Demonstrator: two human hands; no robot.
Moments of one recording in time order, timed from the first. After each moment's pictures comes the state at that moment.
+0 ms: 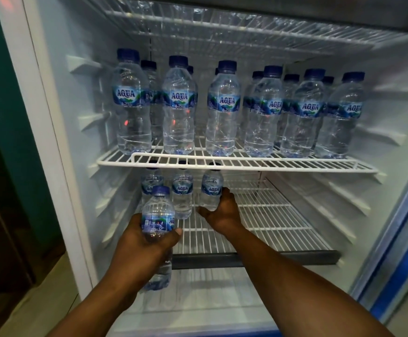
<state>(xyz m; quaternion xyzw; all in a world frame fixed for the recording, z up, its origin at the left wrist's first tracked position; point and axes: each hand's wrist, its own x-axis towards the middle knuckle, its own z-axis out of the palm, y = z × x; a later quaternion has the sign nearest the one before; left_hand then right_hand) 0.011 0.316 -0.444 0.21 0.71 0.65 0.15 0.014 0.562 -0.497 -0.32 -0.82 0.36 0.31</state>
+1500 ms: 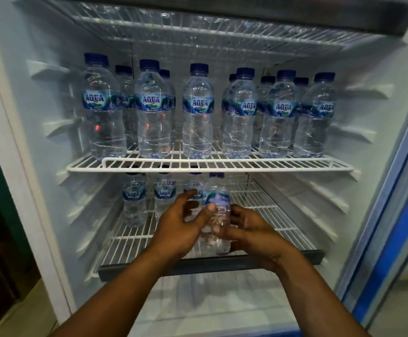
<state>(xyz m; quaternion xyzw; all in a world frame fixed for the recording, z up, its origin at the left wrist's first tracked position) 0.029 0.412 -0.436 0.36 0.69 0.60 0.16 0.156 0.543 -0.438 -0.14 -0.72 0.65 0.17</state>
